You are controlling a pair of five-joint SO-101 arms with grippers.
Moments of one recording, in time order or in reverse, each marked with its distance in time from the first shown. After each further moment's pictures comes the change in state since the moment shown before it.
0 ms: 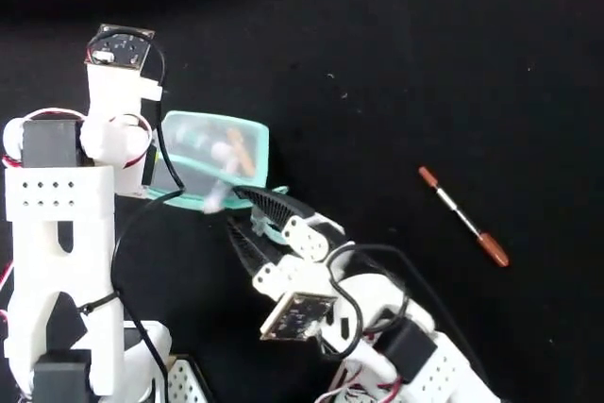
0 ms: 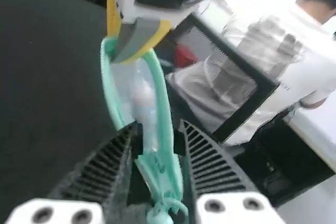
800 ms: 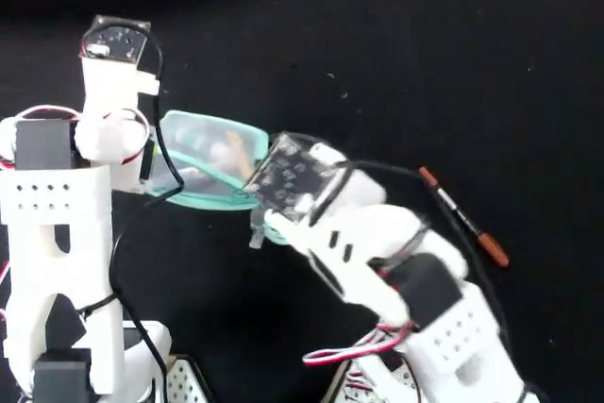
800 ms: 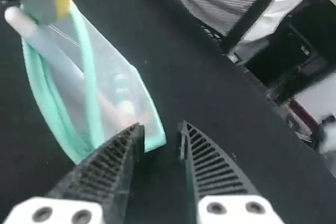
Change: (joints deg) left arm 0.0 0.4 -6.8 0.5 0.1; right arm 13.6 42.5 -48.6 28.9 -9.9
